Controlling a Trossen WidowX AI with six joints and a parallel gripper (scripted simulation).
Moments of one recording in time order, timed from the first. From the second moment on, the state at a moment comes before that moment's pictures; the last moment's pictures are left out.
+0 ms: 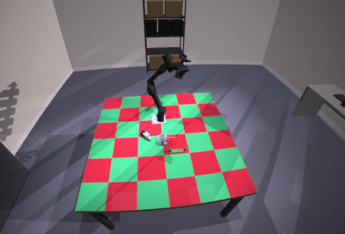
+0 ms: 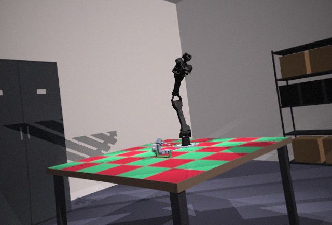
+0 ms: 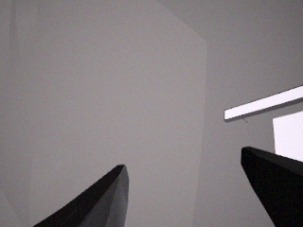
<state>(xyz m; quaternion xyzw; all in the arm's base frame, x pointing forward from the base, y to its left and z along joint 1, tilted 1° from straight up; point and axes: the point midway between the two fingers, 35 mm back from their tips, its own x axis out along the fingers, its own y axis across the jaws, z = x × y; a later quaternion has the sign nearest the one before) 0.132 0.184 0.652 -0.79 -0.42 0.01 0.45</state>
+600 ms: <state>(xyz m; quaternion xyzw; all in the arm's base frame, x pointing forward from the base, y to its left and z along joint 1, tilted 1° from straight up) 0.251 0.240 0.469 -0.83 -0.18 0.29 0.45</state>
